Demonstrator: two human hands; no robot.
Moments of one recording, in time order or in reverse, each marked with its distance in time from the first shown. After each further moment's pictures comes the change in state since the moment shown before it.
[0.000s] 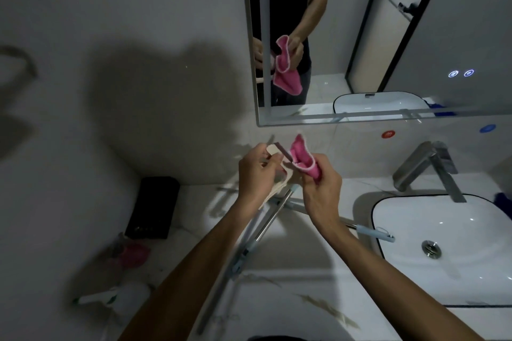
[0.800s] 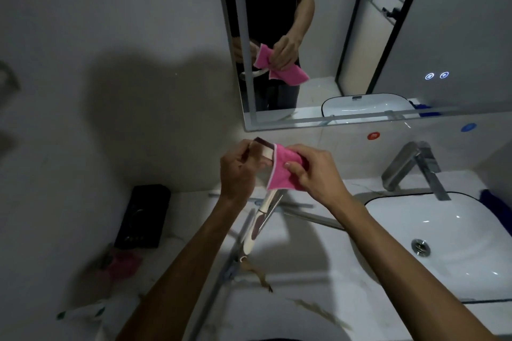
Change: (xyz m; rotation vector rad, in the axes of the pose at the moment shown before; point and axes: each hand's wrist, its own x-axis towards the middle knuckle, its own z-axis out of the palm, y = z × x) left_hand -0.001 0.023 -0.004 -0.207 0.069 0.166; right_hand 0.052 -0.011 -0.044 -0.399 -0.418 -0.211
